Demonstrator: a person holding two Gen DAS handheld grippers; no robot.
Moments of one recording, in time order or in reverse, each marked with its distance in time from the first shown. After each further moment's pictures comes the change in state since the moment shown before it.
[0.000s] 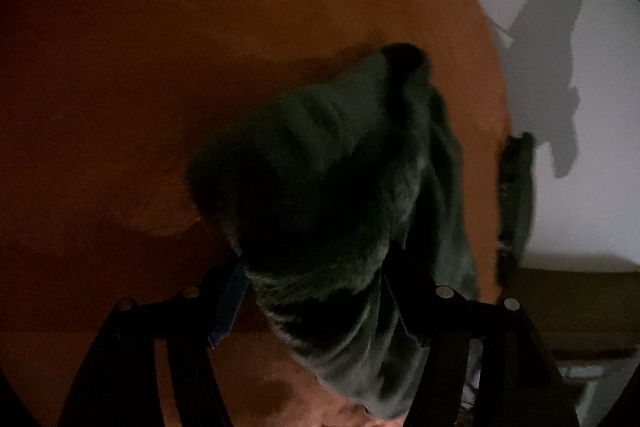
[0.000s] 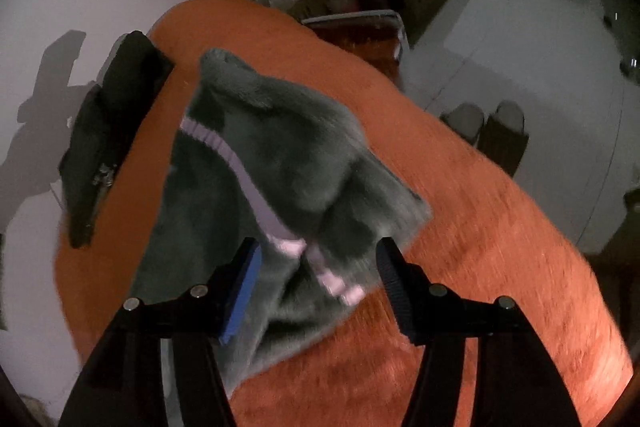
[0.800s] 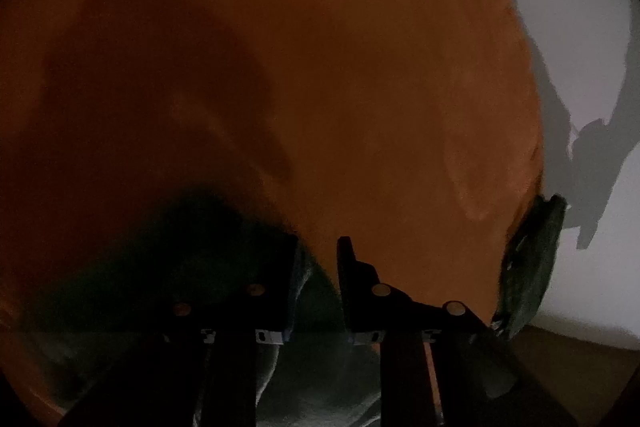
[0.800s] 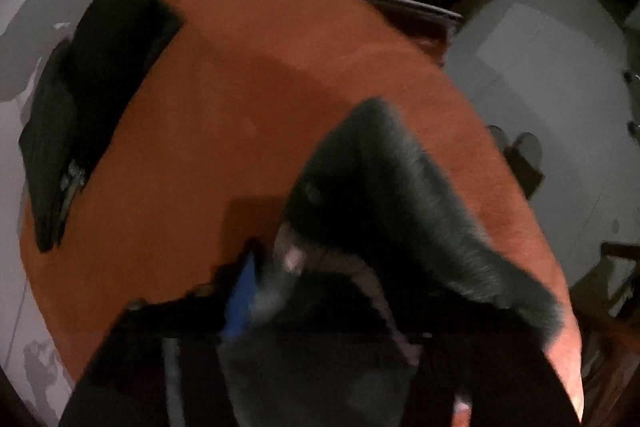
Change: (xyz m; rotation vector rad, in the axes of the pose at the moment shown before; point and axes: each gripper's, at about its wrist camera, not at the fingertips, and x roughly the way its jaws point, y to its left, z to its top) left arm 0.099 -0.178 0.129 -0.119 -0.005 0.125; right arm 0.084 0.121 0.098 -0.140 0.187 -0.152
